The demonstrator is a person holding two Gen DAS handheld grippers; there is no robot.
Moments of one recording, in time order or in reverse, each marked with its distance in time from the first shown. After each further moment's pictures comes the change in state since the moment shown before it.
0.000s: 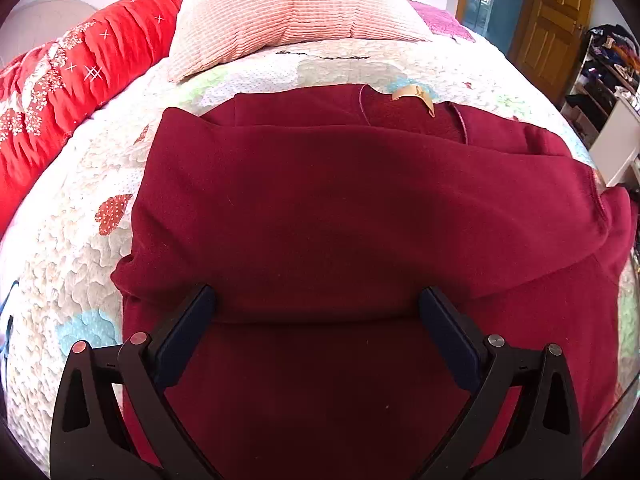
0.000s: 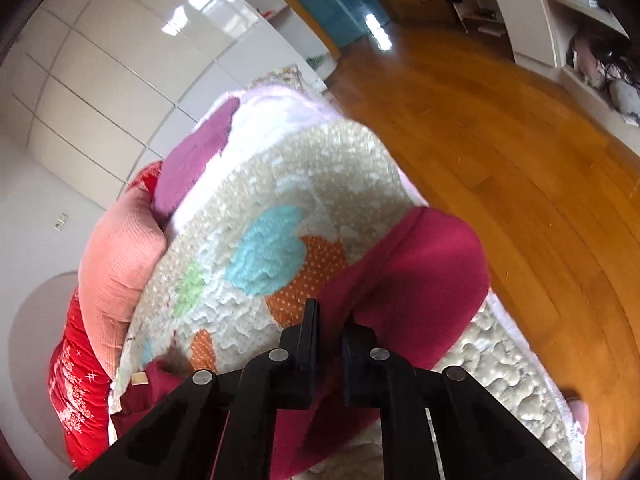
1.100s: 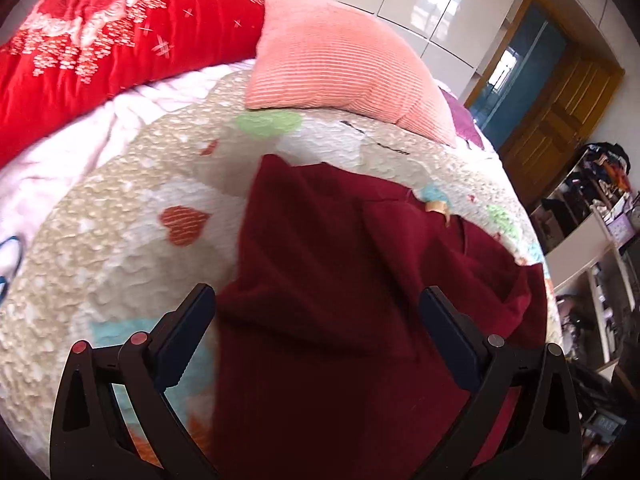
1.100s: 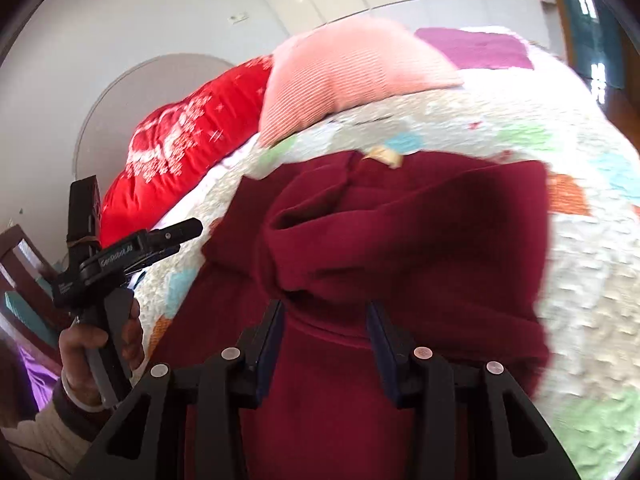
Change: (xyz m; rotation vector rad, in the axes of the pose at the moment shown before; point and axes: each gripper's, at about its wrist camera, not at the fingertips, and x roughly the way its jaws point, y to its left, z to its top) left arm -0.043 0.094 0.017 -0.297 -0.131 -0.197; right arm -0.027 0.201 -0.182 -0.647 0.314 0.351
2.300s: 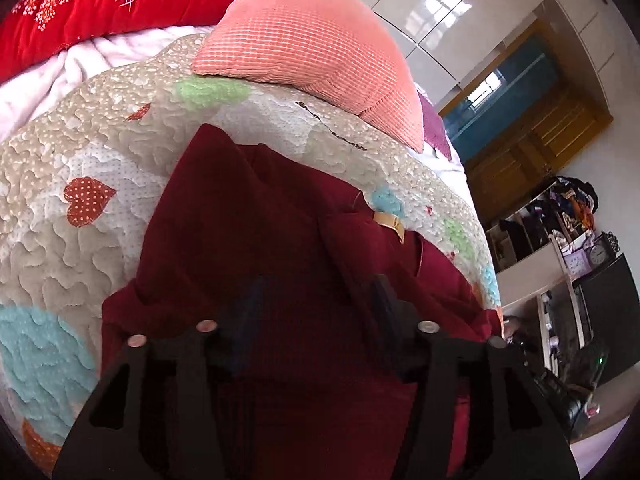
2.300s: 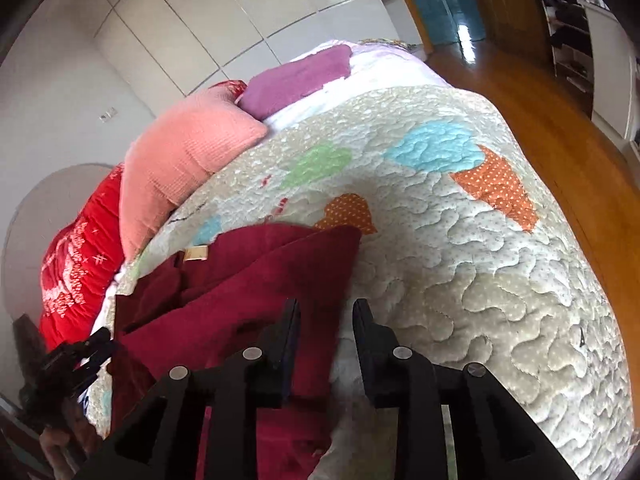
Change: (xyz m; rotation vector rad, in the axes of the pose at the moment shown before) left arm 0.033 -0.024 0.004 -0.156 0.038 -0.186; right arm -0.054 -0.105 0.010 0.311 -0.157 -0.215
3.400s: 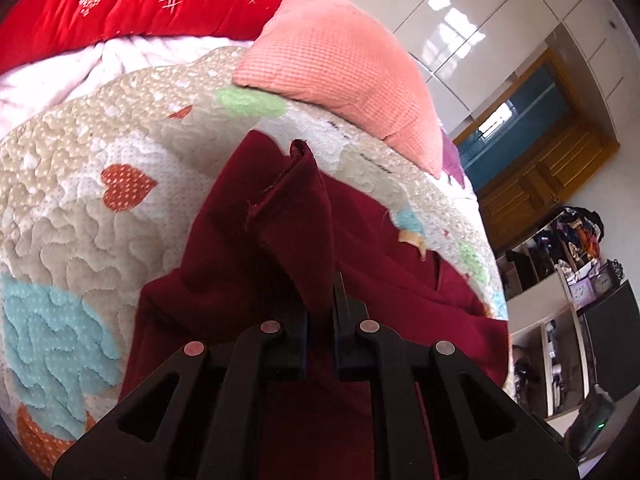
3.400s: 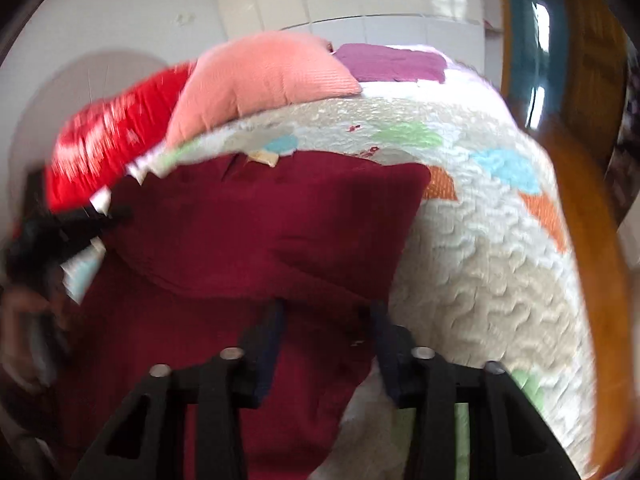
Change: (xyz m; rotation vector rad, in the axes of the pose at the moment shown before) left arm -0.021 0.021 -0.015 -0.044 -0.105 0.028; right arm 0.018 0.063 -0.058 -0.465 0.085 -0.164
